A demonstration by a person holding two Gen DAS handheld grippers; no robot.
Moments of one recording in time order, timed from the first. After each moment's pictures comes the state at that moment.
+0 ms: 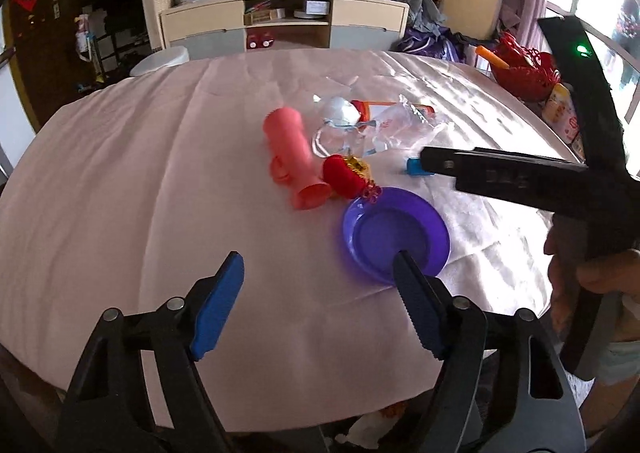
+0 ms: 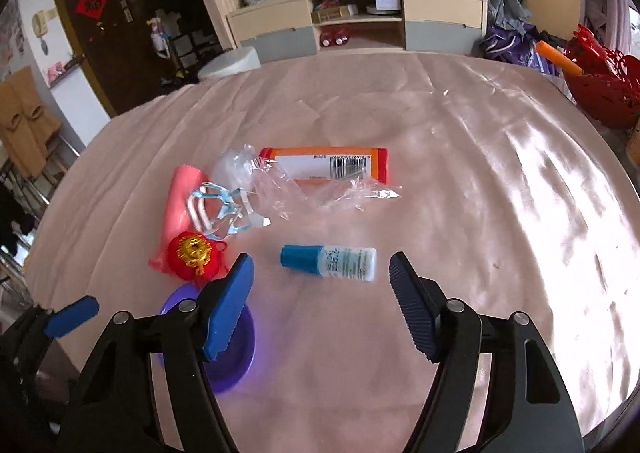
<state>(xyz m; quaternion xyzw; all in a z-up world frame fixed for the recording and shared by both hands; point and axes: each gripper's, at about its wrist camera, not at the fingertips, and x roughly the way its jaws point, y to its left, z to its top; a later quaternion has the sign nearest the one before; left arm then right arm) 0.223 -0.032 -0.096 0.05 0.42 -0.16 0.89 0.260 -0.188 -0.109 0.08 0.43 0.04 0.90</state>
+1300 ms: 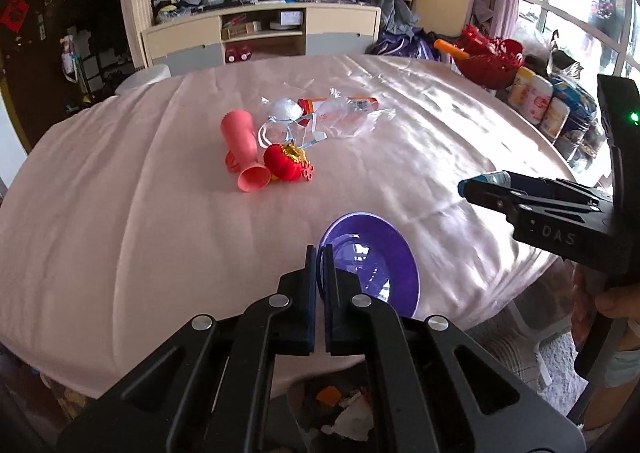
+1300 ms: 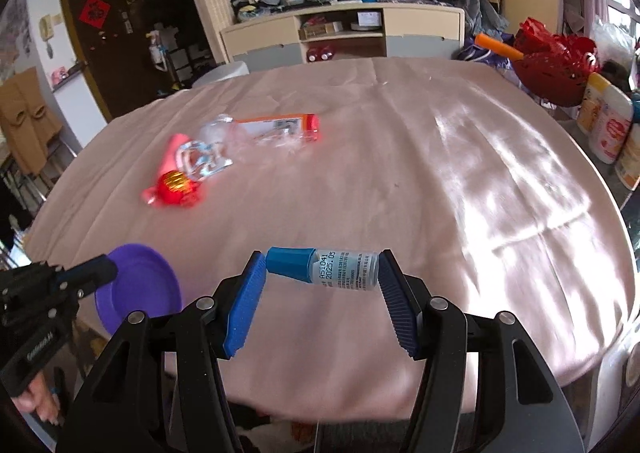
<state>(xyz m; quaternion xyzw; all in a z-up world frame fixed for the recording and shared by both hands) 0.159 -0.053 -0.085 0.06 0.39 -0.19 0.90 0.146 -0.238 -0.101 0.07 0.39 0.03 0.92</state>
